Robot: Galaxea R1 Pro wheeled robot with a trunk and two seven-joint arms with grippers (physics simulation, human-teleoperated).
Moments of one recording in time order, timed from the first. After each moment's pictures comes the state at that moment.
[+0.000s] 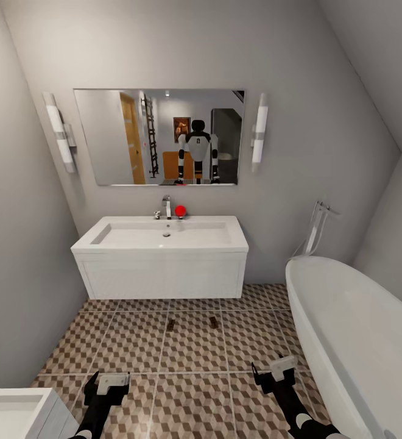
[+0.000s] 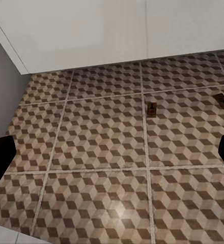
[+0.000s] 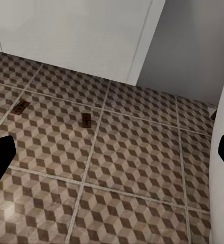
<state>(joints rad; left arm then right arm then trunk) -0.57 0.04 -0.20 0.08 0.07 -0.71 0.18 -0.58 -0.01 0.14 -0.02 0.16 -0.67 -0.10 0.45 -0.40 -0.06</state>
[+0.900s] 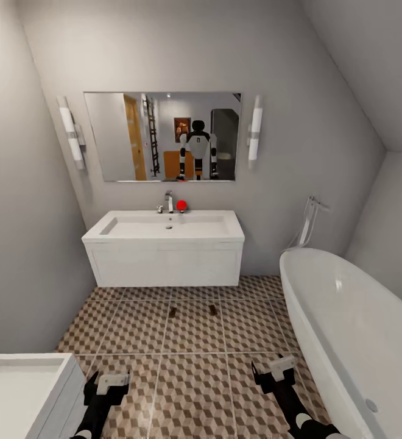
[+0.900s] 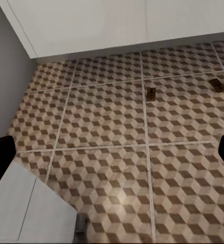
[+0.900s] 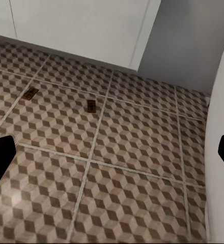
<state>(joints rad) -0.57 0.04 -0.20 0.08 0.07 -0.71 0.18 -0.58 -0.01 0.14 -0.02 0.15 -0.67 -0.10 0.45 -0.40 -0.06</state>
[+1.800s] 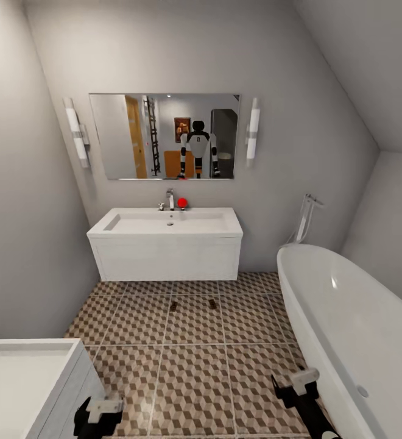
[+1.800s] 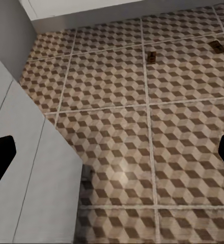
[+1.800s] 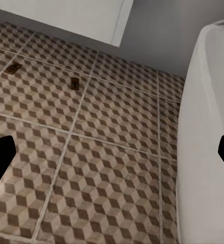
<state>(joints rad) -0.49 0.05 -0.20 0.08 0.07 -0.71 0.18 -0.53 -0.10 0.14 -0.02 0.15 -0.70 -0.09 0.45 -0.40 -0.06</state>
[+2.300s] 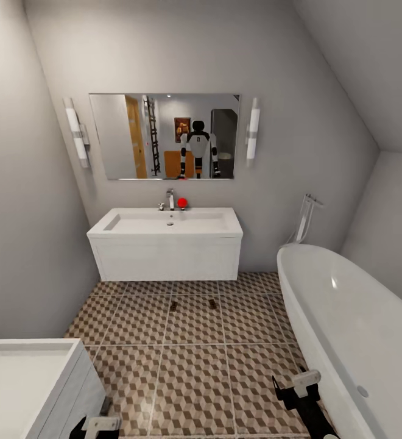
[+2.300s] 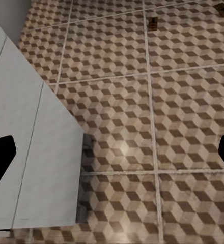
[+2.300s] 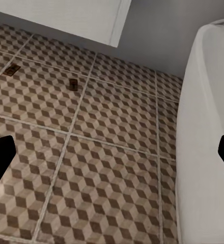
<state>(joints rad) -0.44 0.05 -0.20 0.08 0.07 -0.64 0.18 -0.52 -0.10 0.14 -0.02 0.14 -0.72 -0.09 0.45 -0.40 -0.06</state>
